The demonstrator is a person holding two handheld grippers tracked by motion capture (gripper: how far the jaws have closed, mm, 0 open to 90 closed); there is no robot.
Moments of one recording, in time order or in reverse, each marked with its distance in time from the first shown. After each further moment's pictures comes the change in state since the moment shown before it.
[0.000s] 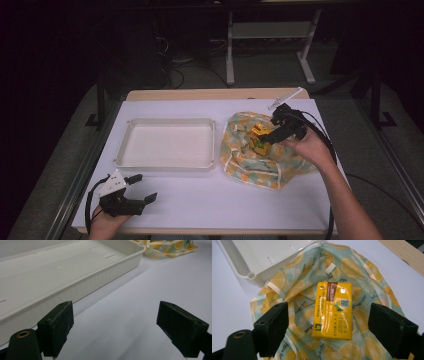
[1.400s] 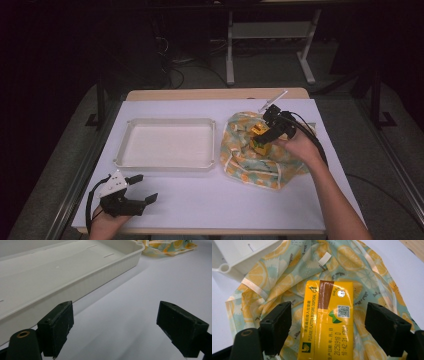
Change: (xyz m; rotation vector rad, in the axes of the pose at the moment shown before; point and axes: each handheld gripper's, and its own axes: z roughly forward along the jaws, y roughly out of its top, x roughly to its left) left arm -0.001 0.000 0.001 0.008 -0.004 0.010; right arm -0.003 0.007 0.034 0.092 -0.043 -0.007
